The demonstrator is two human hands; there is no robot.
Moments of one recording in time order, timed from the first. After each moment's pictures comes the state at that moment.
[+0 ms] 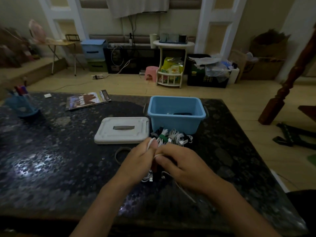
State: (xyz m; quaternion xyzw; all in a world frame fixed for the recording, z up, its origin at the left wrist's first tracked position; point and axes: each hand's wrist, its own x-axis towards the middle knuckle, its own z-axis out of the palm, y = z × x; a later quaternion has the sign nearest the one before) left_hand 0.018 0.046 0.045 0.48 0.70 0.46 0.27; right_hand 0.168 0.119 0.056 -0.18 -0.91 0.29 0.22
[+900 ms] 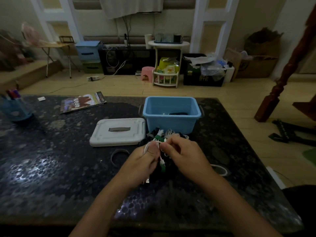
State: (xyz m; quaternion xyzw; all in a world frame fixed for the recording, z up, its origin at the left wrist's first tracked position) left_hand 0.035 0.042 0.056 0.49 0.60 0.51 0.38; right_hand 0.168 0.140 0.047 -0.34 -0.84 0.32 0.28
